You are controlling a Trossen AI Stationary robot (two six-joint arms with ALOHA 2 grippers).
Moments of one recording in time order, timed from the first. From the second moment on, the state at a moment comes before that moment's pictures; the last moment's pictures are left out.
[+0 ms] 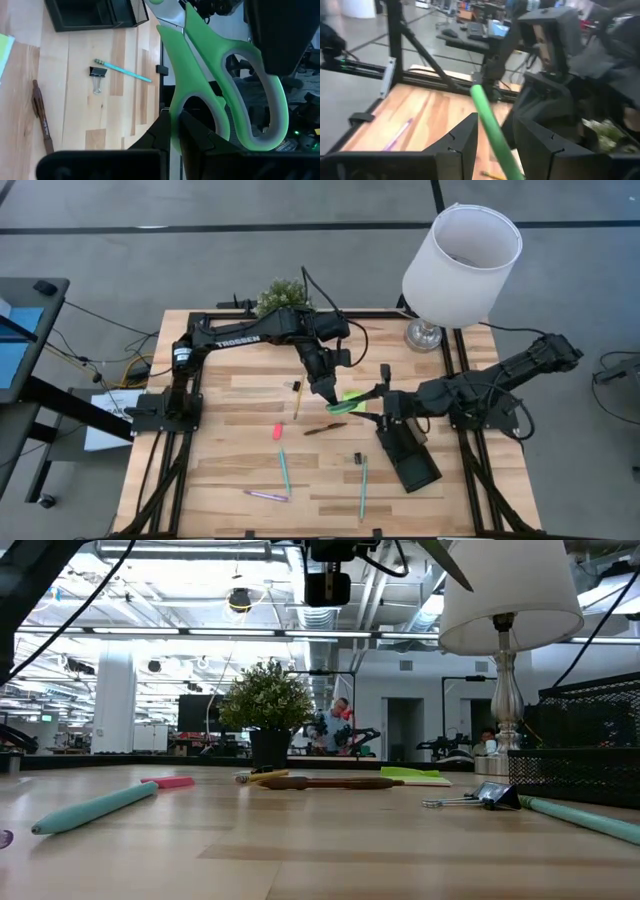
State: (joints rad) left arm 0.19 2.01 2.06 -1.09 0.90 -0.27; right arm 0.39 1.19 0.95 0.01 0.37 -0.16
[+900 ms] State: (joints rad) left arm 0.19 2.01 2.07 -1.06 0.90 -0.25; right arm 0.35 1.24 0.95 0.01 0.32 -0.03
